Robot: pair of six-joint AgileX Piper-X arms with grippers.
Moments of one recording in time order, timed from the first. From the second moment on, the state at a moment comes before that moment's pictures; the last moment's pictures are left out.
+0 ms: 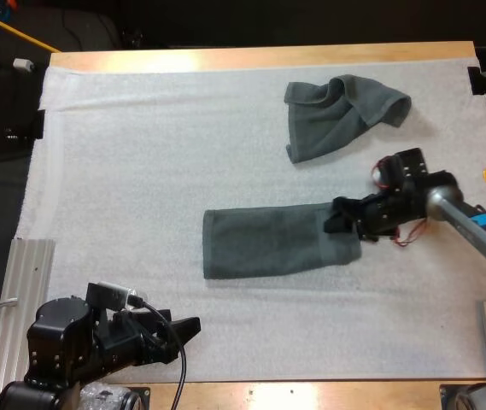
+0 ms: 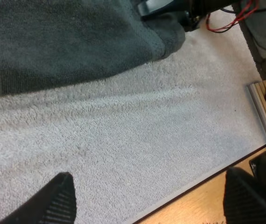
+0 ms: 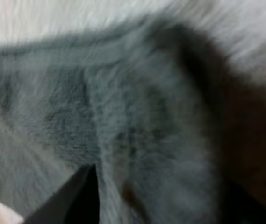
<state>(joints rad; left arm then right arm) -0.15 0.33 -0.61 1.17 0.67 -2.07 0.28 1.80 -0.96 0.58 -0.66 -1.40</state>
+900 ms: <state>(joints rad) -0.15 0.33 -0.61 1.17 0.67 -2.06 0.35 1.48 -1.03 1.12 0.26 -1.70</state>
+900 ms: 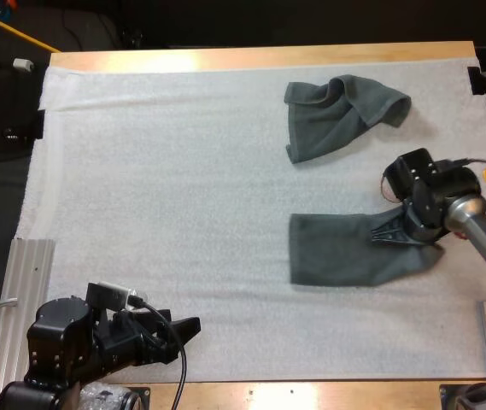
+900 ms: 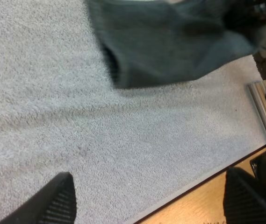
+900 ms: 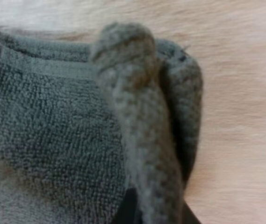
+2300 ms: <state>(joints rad) -0.15 0.33 -0.61 1.18 0.68 -2.06 0.59 1.64 -1.07 0.85 -0.10 -1.27</state>
